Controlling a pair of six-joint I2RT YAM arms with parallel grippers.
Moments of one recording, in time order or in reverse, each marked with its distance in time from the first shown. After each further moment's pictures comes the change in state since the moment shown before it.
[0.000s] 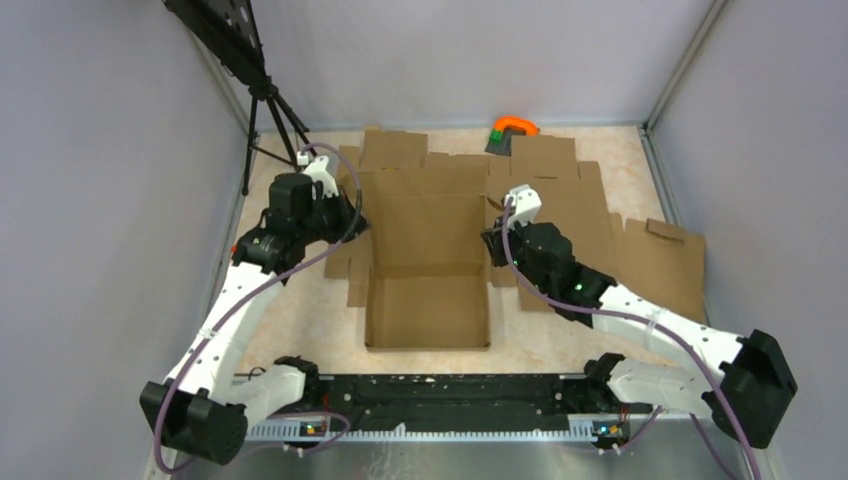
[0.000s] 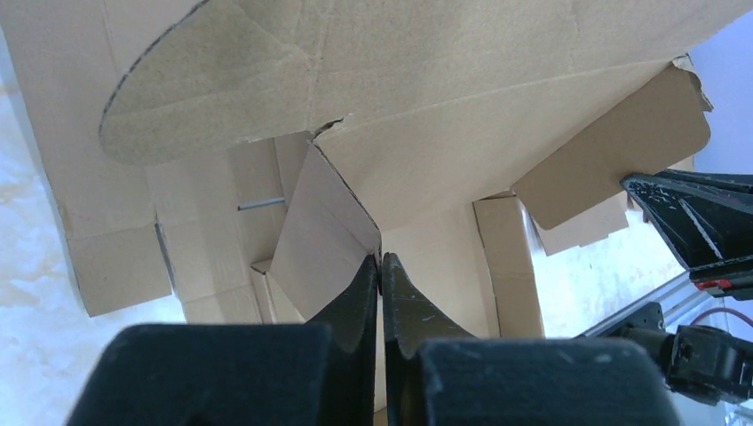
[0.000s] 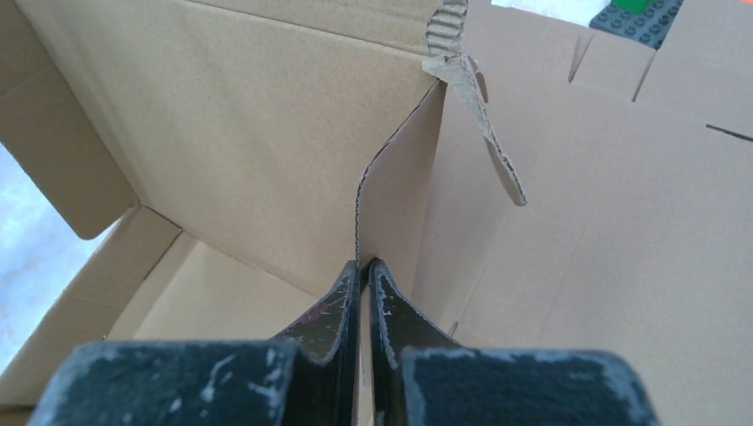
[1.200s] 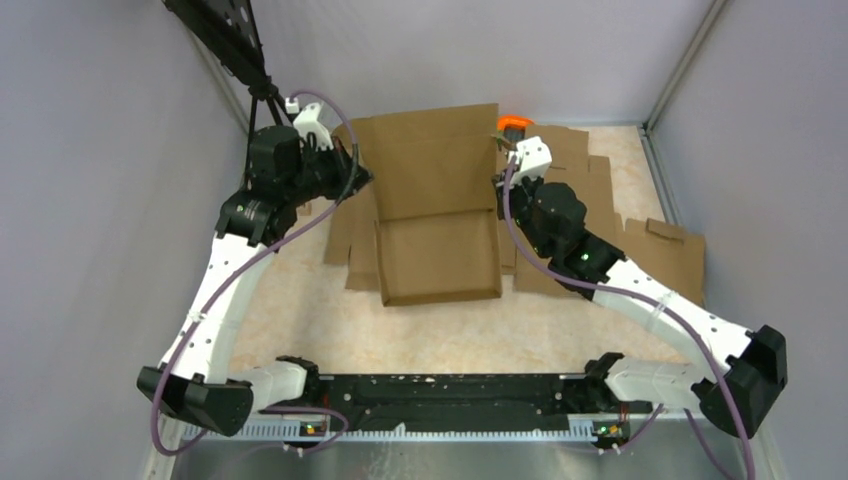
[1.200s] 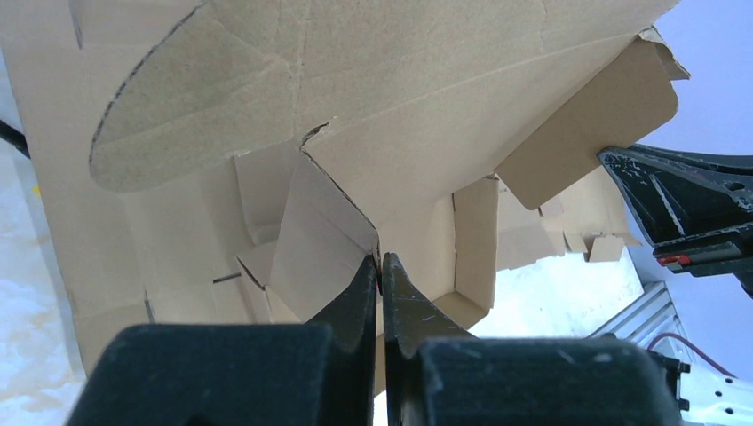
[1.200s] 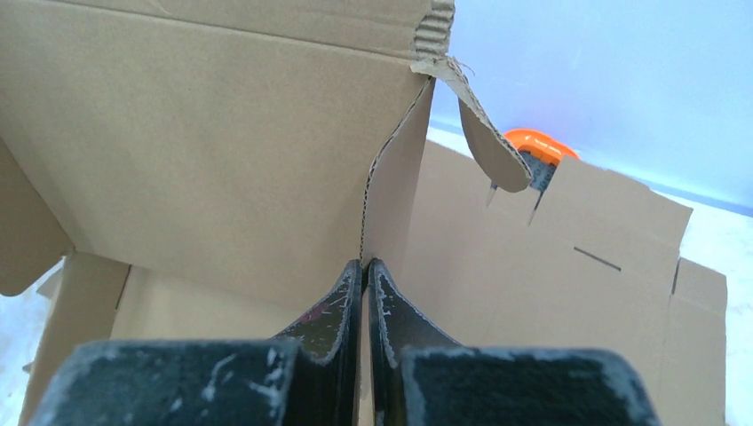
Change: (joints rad) left arm -0.014 0.107 0.350 -0.067 0.036 0.016; right arm -0.033 0.055 0.275 -0.036 0.119 -0.217
